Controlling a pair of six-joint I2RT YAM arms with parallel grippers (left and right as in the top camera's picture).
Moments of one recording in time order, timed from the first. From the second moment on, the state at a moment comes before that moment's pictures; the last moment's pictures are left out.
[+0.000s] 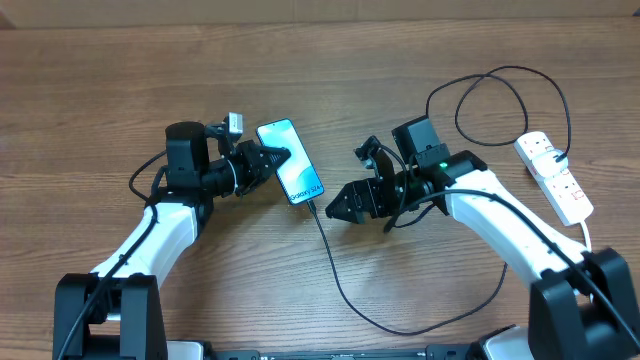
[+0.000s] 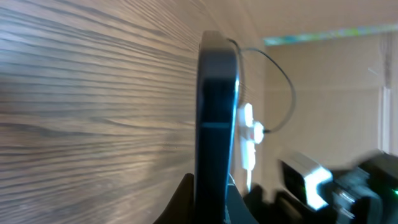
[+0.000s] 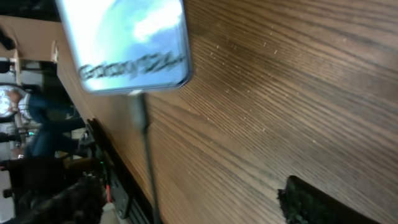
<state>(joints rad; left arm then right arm) -0.06 1.56 0.74 0.13 0.84 -0.81 0.40 1.61 1.03 -0.64 -0.75 0.17</state>
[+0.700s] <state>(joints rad) -0.11 1.56 0.74 0.15 0.73 -0.81 0.66 1.58 1.03 -0.51 -0.33 0.17</state>
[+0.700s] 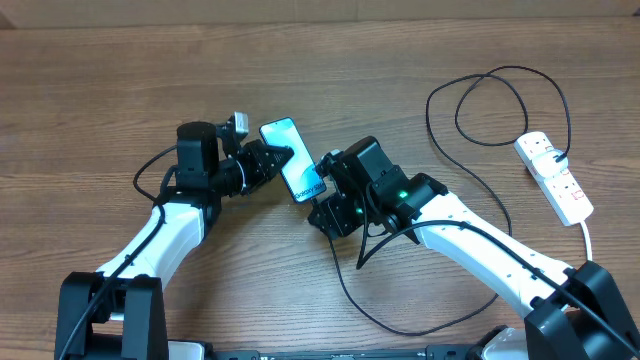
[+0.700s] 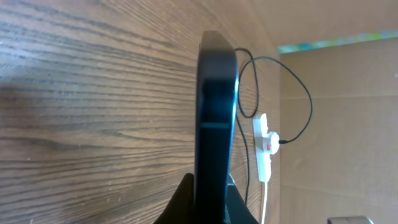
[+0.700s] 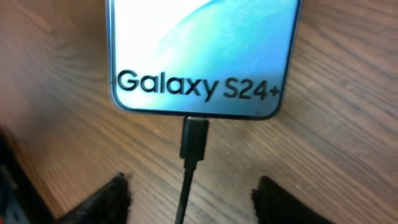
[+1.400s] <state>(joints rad) -0.11 1.56 0.74 0.17 0.75 -0.81 0.68 1.58 1.03 -0.51 -0.33 0.20</state>
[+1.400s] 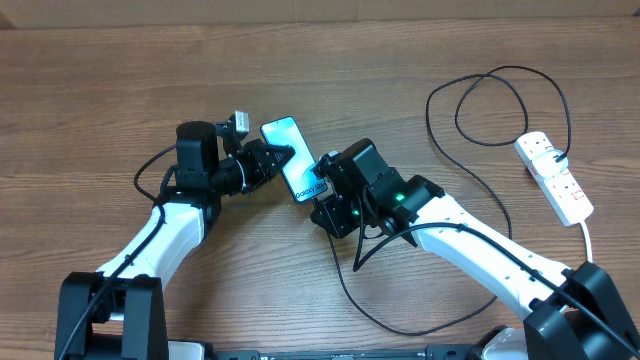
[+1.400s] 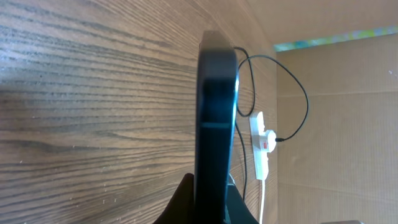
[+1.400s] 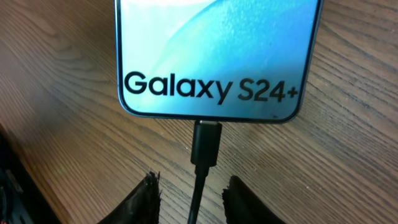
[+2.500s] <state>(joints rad) -0.11 1.56 0.75 0.16 0.83 -0.71 0.68 1.63 1.03 -0.45 -0.31 0.20</state>
